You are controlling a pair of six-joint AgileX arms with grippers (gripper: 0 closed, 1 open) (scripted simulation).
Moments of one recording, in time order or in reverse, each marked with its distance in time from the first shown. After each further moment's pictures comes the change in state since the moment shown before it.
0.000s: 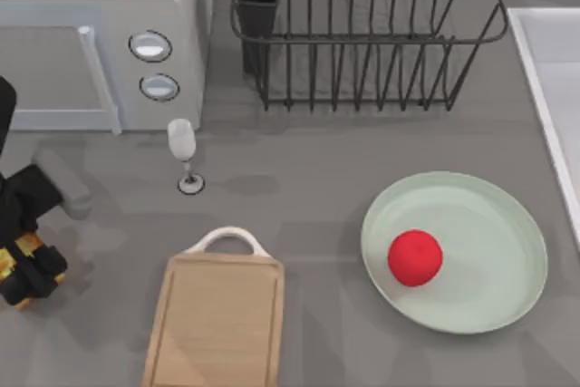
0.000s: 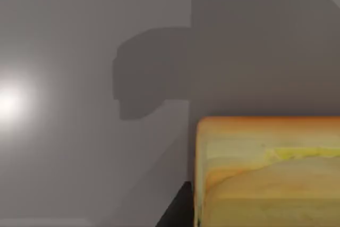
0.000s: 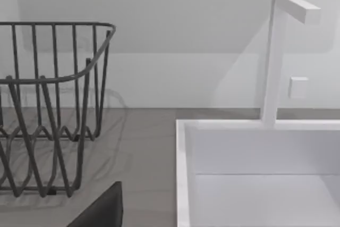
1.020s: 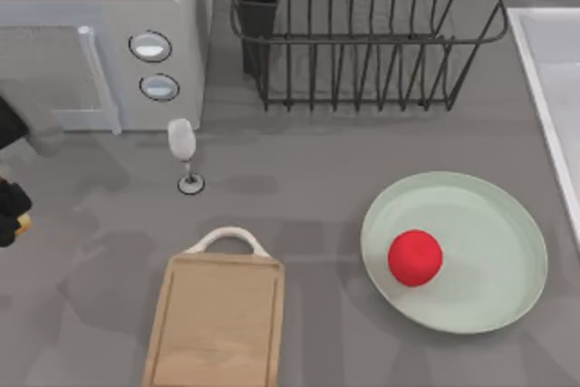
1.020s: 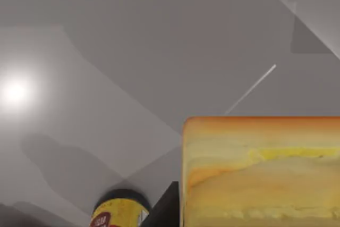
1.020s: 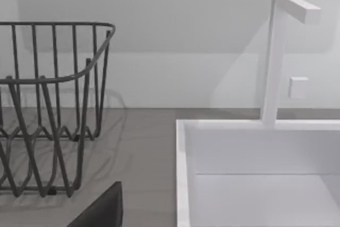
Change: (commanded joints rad) left arm -0.002 -0.153 0.250 -0.406 -0.001 -0.004; right arm 0.000 0.000 0.000 0.000 0.000 0.000
